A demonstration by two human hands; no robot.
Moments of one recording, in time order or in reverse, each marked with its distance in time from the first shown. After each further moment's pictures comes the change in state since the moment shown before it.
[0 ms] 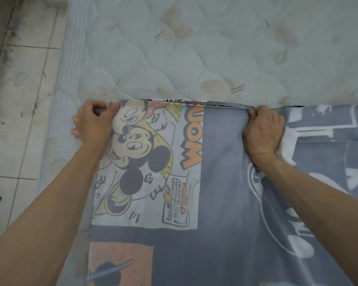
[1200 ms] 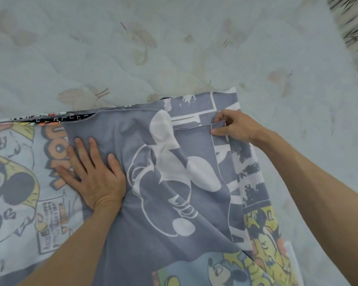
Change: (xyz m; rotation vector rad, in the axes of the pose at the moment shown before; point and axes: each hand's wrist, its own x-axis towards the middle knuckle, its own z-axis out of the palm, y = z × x) left_hand -0.260 0.031 0.205 0.346 0.236 0.606; right_hand 0.066 0.253 -0.150 0.323 -0.906 0.258
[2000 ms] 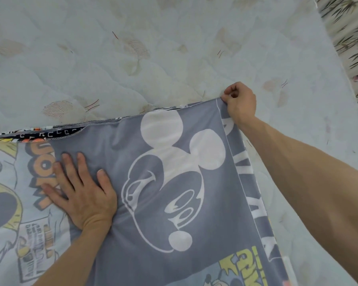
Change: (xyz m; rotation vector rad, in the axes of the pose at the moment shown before) left_hand -0.002 -0.004 0.004 -0.035 -0.039 -0.008; right_hand 0.083 0.002 -0.030 0.244 0.693 0.046
